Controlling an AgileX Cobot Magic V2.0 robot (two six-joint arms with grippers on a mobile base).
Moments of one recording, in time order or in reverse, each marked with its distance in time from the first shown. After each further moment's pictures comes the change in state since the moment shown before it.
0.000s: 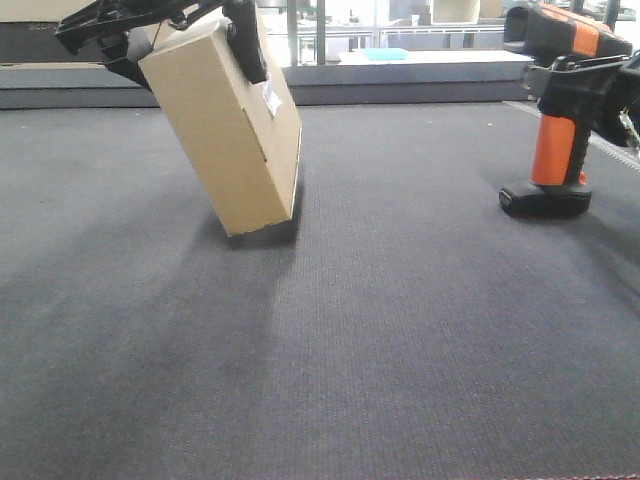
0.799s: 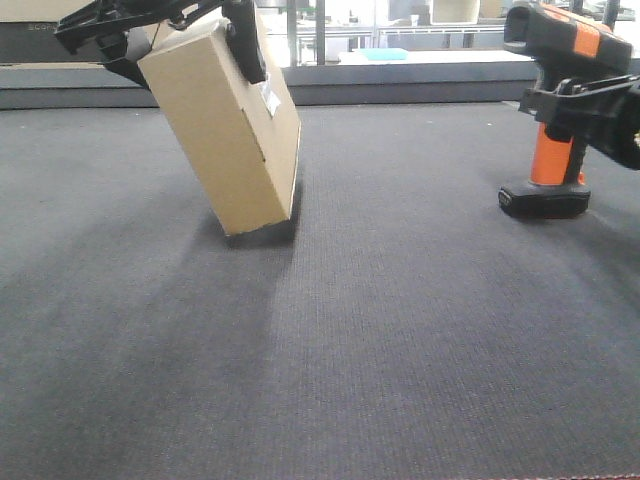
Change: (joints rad) left arm 0.000 0.000 0.000 0.006 0.000 0.000; right arm 0.000 -0.068 0.117 -0.051 -0.002 -0.030
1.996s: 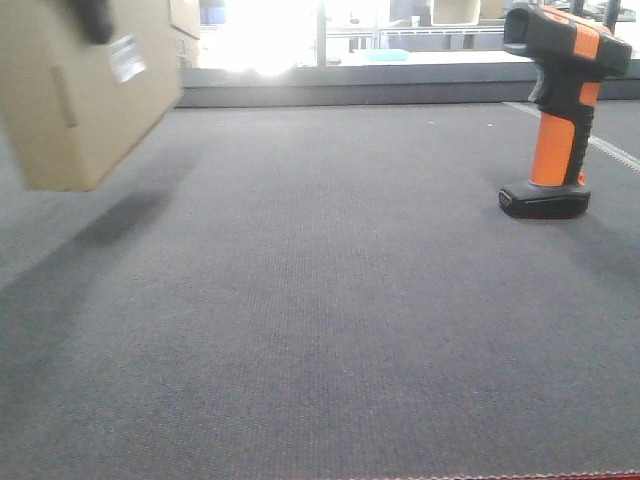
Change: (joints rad) left arm 0.206 -0.125 -0.011 0.170 0.216 0.242; right arm -0.039 -1.177 0.190 0.011 0.972 -0.110
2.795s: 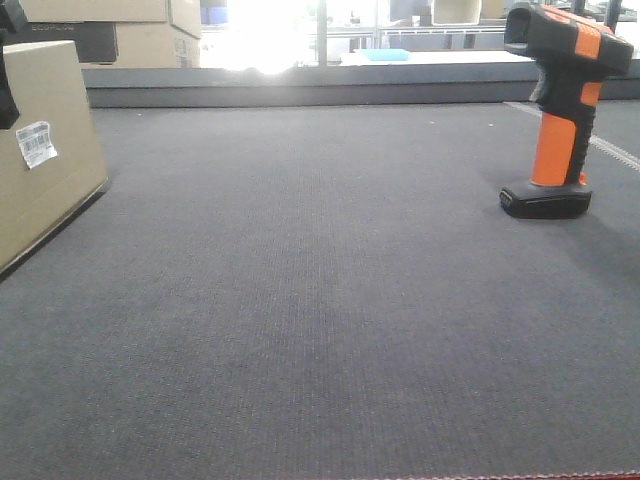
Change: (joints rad) left arm 0.188 -0.037 0.214 -0.125 -0.039 0.143; right arm 0.000 -0.027 0.002 0.002 0.106 0.000
